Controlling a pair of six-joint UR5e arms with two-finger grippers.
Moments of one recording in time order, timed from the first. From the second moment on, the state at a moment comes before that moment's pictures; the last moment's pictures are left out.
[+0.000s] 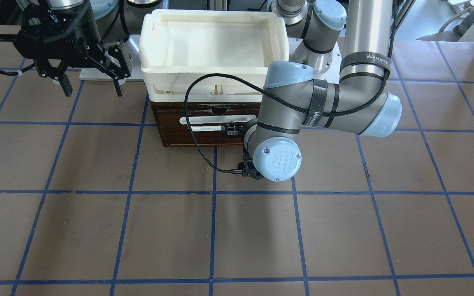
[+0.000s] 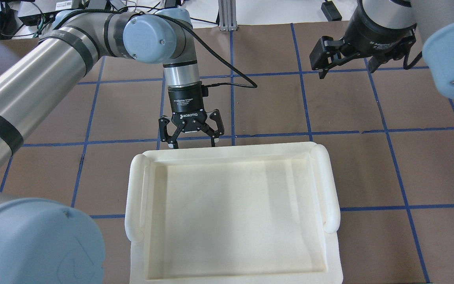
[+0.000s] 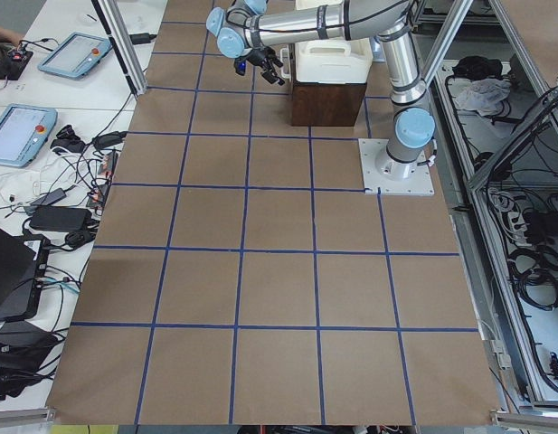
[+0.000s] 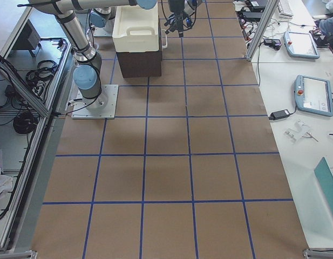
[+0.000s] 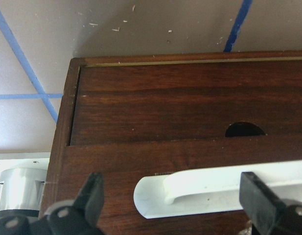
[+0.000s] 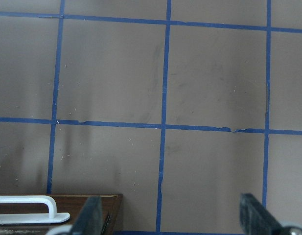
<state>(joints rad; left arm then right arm) -1.78 -2.09 -1.35 -2.06 1.35 -0.16 1.62 -1.65 1.60 -1.71 -1.60 -0.01</state>
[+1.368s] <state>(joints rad) -1.78 -2.09 -1.37 -2.15 1.36 -0.15 1.63 -1.65 1.60 -1.71 -1.60 -0.01</state>
